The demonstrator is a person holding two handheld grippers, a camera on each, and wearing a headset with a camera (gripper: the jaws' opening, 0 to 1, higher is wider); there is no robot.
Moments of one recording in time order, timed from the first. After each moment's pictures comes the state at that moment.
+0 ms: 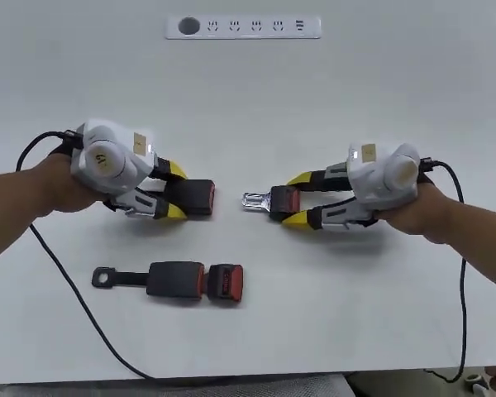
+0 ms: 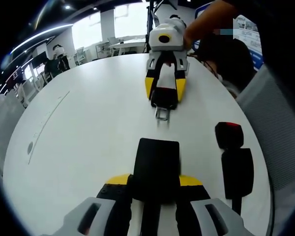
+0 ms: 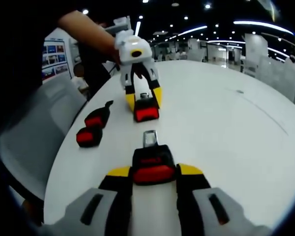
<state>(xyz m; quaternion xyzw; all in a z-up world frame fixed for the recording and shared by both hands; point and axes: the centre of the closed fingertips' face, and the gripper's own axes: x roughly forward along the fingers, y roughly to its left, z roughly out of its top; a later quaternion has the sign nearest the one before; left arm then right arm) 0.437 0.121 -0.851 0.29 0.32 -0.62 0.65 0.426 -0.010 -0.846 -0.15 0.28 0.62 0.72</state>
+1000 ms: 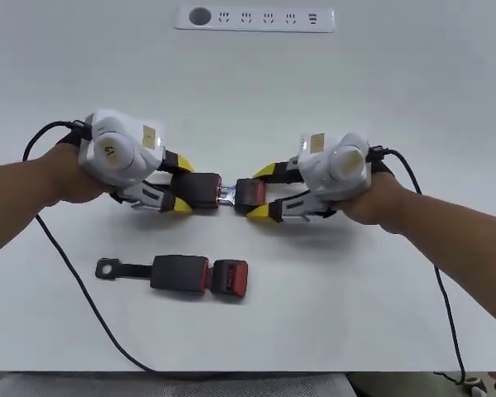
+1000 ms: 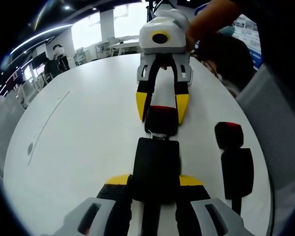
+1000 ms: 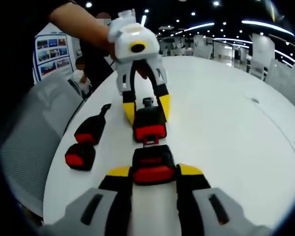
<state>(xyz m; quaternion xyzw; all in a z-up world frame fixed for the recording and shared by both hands) 0.437 0.121 -0.850 0.29 0.32 -0.62 0.65 0.442 0.049 -0.849 -0.17 0.29 0.63 0.70</state>
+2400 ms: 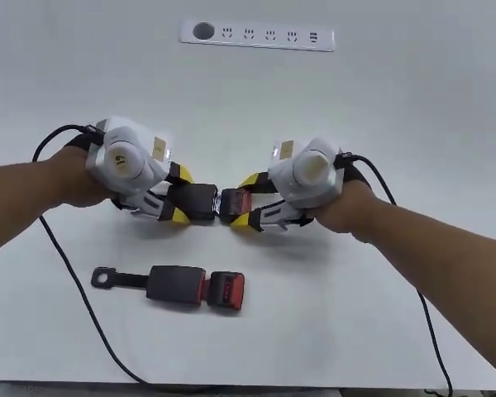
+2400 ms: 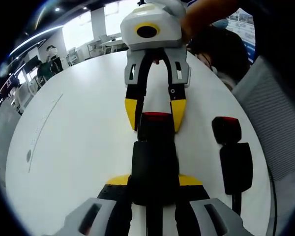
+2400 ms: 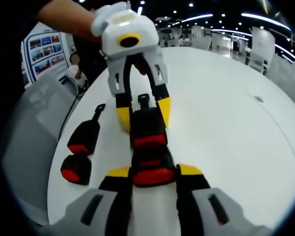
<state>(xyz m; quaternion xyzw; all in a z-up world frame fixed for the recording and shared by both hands) 0.436 0.120 -0.851 0.32 0.32 -0.63 0.63 0.439 0.072 -0.856 -0.20 0.32 0.61 0.69</state>
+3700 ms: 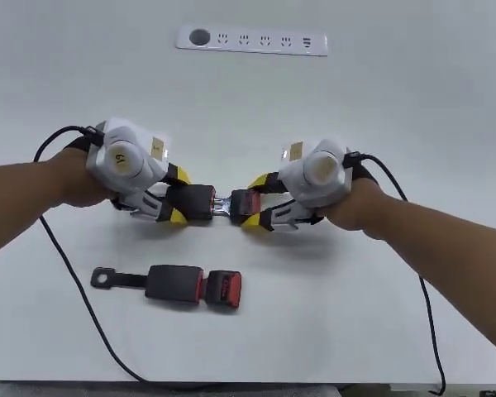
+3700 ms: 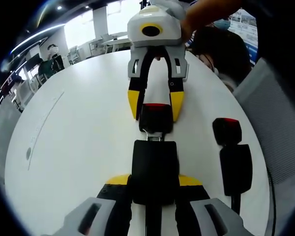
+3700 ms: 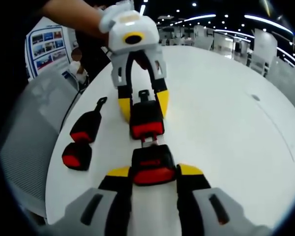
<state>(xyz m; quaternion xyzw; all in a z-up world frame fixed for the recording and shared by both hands) 0.435 0.121 -0.852 0.32 0.33 -0.63 0.63 0.434 0.050 -0.856 -0.22 0.32 0.61 0.69</state>
